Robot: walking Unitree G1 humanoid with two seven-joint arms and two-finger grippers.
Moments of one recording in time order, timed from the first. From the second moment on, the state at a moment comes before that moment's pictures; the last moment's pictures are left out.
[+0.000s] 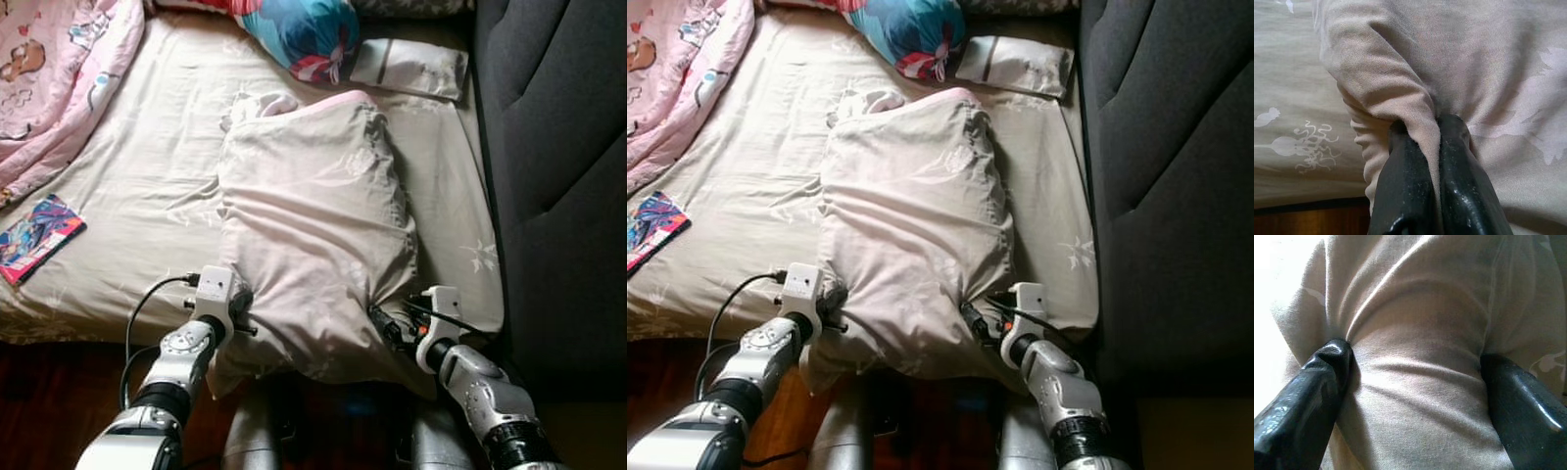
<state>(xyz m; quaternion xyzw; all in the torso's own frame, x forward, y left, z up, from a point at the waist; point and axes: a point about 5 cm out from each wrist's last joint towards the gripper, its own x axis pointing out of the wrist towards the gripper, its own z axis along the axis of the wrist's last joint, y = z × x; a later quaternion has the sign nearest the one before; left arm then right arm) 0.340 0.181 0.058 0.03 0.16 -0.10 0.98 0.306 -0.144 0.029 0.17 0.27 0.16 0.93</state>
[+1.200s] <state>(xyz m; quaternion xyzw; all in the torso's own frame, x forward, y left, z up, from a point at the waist) 0.331 0.199 0.062 0.05 0.16 -0.09 0.98 0.311 -0.113 0.014 0.20 0.26 0.15 0.93</state>
